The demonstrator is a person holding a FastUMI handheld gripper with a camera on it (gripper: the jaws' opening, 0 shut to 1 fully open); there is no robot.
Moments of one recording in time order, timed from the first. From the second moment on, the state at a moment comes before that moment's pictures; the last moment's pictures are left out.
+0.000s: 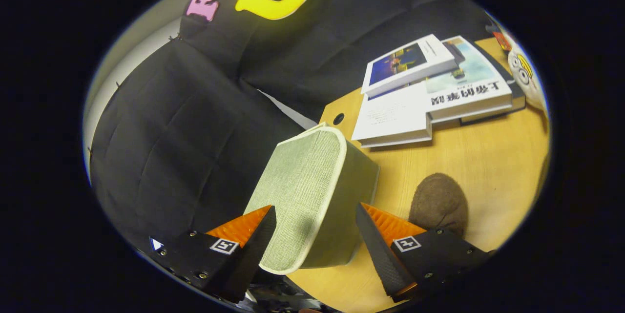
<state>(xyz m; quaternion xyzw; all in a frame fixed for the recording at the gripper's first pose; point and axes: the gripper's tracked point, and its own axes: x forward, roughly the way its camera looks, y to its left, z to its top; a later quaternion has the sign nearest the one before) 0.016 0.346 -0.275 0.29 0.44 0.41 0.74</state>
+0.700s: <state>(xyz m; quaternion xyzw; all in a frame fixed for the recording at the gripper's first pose) 0.010 0.380 -0.275 0.38 0.51 0.39 0.66</state>
